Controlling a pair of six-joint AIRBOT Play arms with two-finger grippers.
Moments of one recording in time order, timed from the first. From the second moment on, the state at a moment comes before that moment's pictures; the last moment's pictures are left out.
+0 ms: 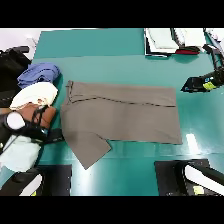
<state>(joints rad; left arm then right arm) -0.07 -0.77 0.48 1.22 -1.26 -1.70 -0.21 -1.13 1.26 -1.30 1.42 1.35</state>
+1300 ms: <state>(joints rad) -0.07 -0.70 0.42 0.97 -1.09 -1.49 -0.55 -0.97 0.48 -1.26 1.39 1.34</state>
